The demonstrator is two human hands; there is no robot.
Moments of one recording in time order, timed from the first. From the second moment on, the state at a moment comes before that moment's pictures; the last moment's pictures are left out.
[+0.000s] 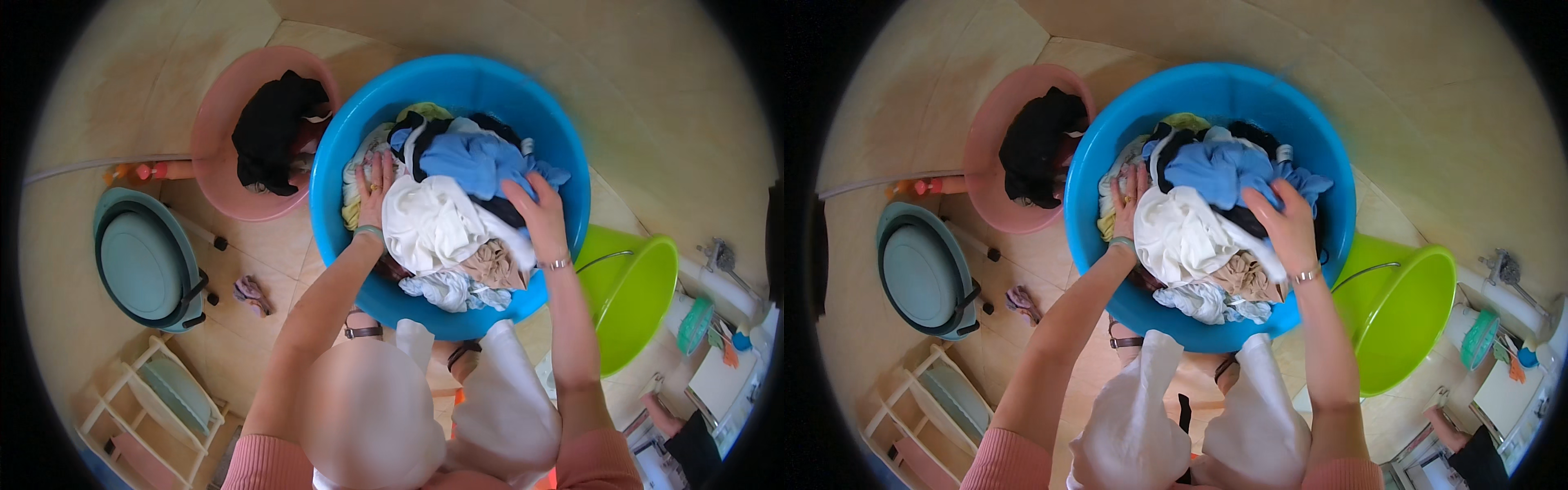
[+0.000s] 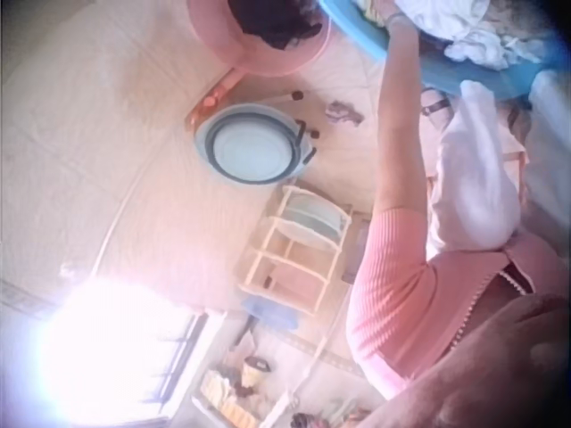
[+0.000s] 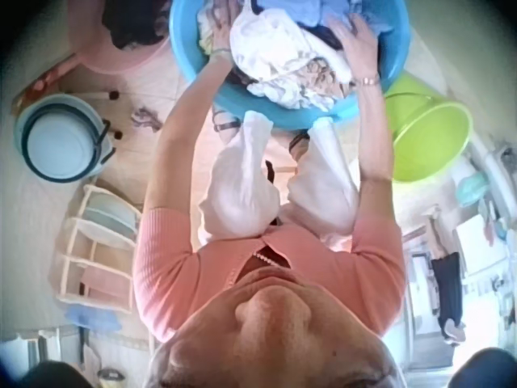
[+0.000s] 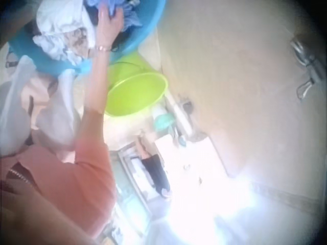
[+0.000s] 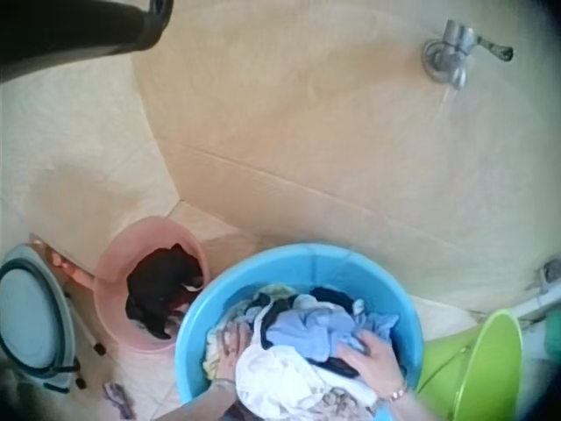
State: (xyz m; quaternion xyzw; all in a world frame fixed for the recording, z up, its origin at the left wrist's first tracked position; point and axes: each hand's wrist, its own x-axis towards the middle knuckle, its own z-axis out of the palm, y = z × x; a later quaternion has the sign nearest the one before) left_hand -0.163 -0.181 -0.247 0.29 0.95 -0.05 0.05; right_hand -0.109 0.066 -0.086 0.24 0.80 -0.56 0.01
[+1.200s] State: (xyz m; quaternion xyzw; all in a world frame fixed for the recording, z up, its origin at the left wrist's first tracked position) left_hand -0.164 -0.179 -0.227 0.27 0.96 0.05 0.07; right_hand -0.266 0.033 -0.212 0.09 0.94 -0.01 0.33
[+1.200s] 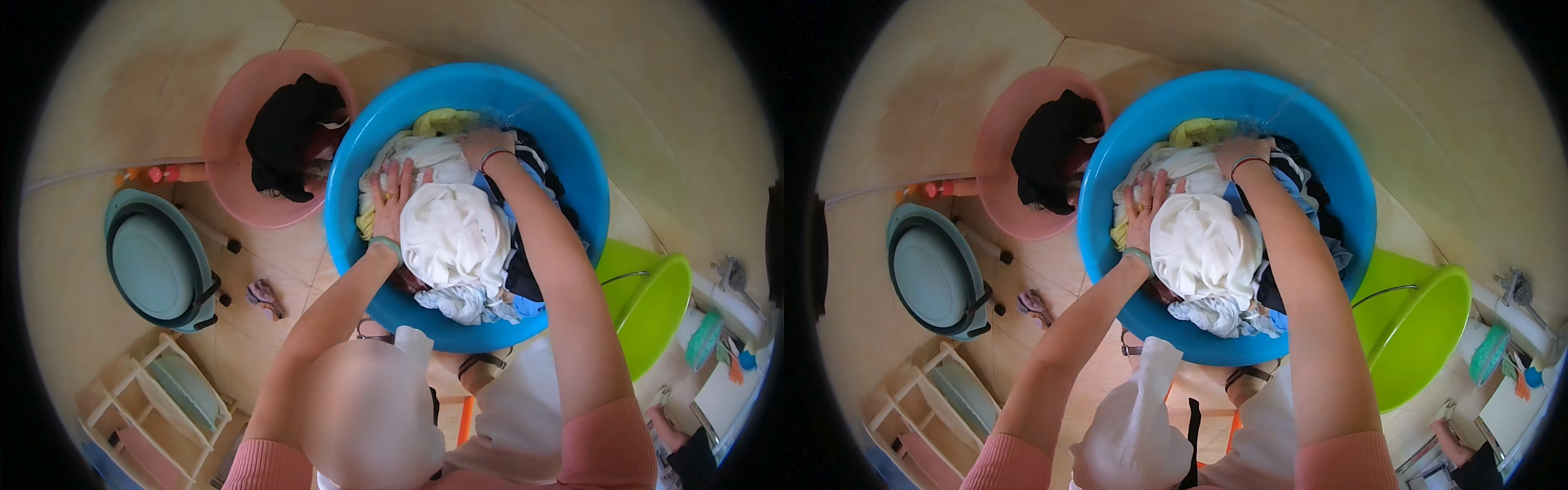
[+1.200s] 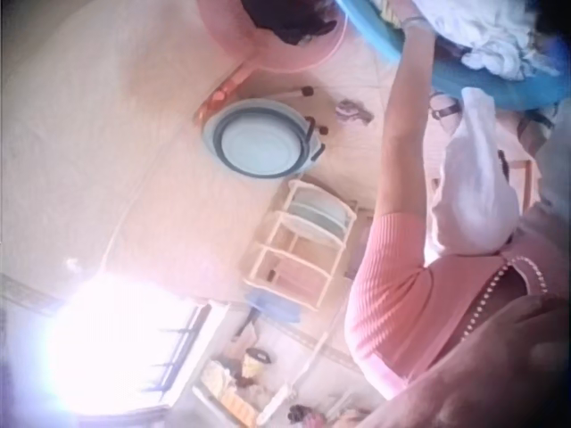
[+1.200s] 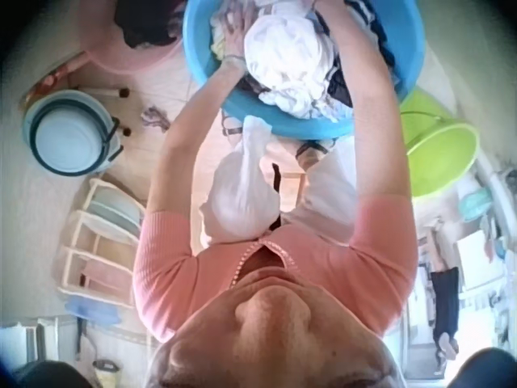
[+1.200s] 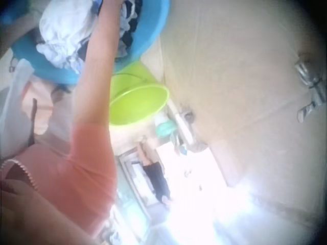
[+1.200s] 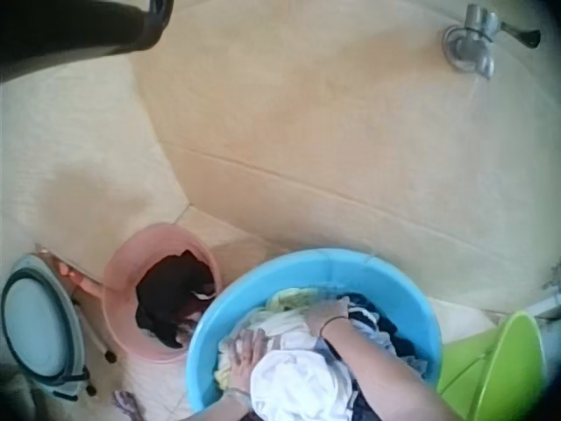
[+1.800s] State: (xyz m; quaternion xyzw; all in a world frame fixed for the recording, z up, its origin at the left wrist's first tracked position) left_hand -0.164 -0.179 -0.239 0.28 0.96 0.03 0.05; right_hand -0.060 0.100 -0.146 0.26 0.96 -0.05 0.10
